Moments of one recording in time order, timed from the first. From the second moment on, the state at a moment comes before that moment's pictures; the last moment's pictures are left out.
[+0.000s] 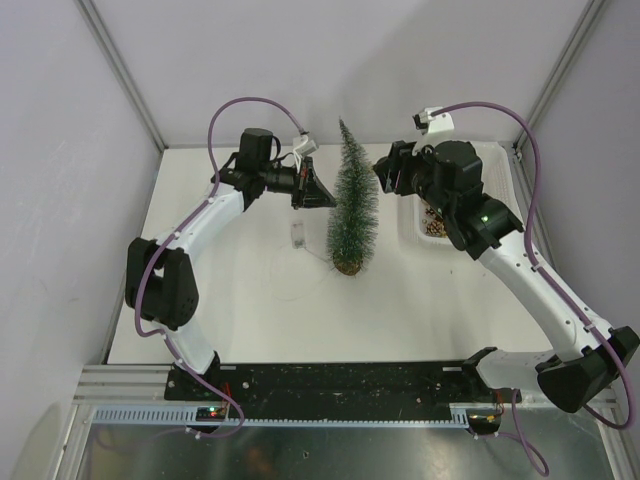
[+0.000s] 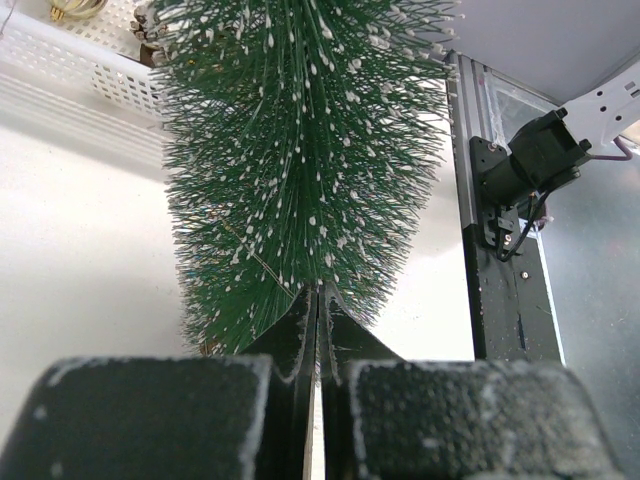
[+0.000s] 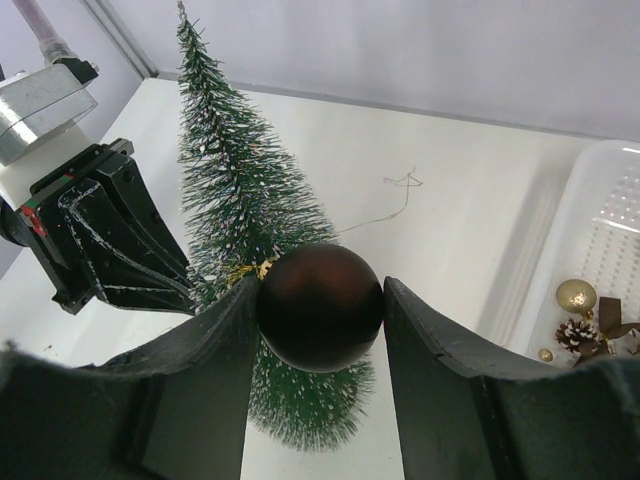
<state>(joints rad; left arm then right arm) -0.36 1.73 1.47 -0.29 1.15 0.14 0.56 1.25 1.39 -0.32 0.11 0.23</state>
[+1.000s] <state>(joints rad) -0.36 1.72 1.45 -0.29 1.15 0.14 0.47 1.27 1.33 -0.29 0.10 0.24</state>
